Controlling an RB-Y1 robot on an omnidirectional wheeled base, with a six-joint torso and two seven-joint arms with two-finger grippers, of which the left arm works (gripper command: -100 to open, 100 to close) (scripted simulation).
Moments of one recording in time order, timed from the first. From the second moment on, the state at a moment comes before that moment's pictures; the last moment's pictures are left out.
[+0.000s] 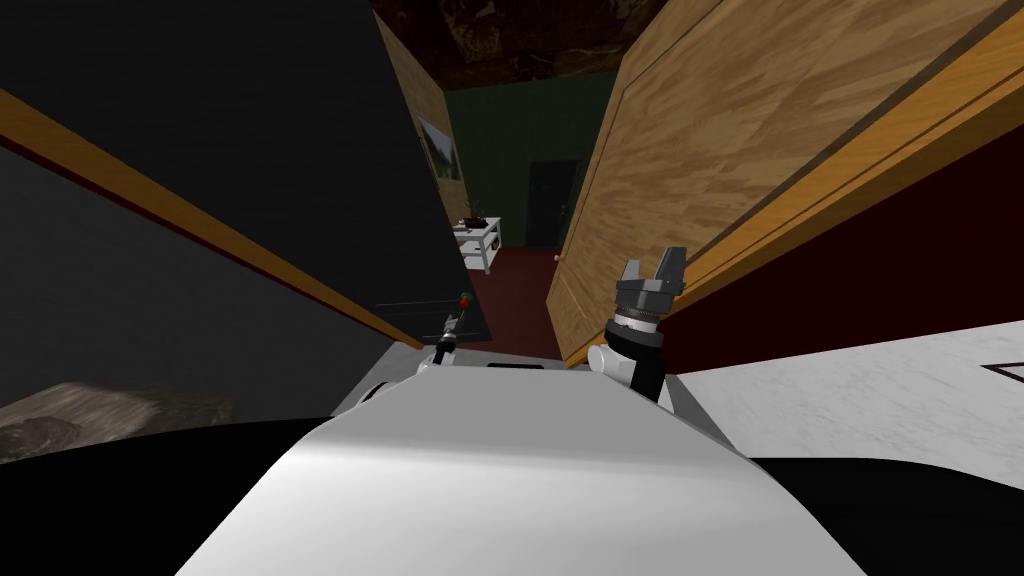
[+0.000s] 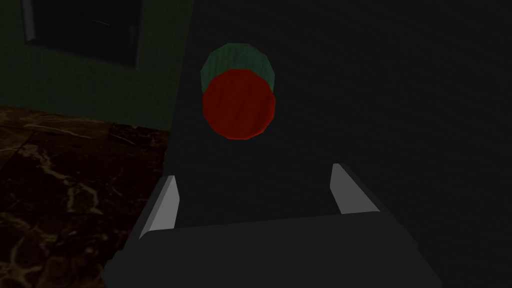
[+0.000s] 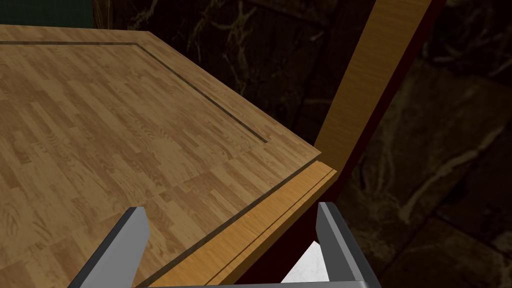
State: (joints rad) arm -0.16 0.27 0.09 -0.47 0.02 -0.95 -0.99
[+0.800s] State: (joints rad) arm -0.16 0.29 0.11 -0.45 -0.02 -0.95 -1.19
